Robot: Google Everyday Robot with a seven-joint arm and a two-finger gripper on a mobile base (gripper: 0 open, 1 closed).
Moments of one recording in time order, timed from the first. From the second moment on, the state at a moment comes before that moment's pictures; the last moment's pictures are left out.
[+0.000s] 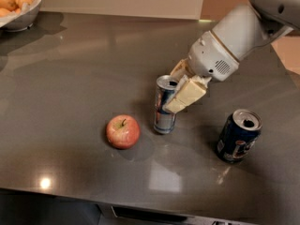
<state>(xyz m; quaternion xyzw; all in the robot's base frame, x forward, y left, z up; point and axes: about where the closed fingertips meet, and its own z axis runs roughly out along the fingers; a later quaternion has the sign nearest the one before) 0.469 -0.053 0.918 -0.67 0.66 0.26 0.22</state>
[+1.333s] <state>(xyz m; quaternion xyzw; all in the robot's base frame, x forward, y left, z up) 0.433 -0.031 0.907 -0.72 0.60 0.25 0.23</state>
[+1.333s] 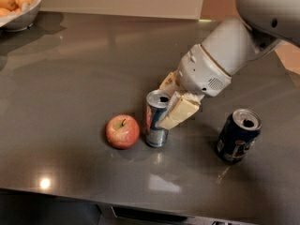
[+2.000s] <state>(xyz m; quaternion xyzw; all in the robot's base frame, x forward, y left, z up) 0.425 -0.026 0.903 -0.73 0.60 0.26 0.23</state>
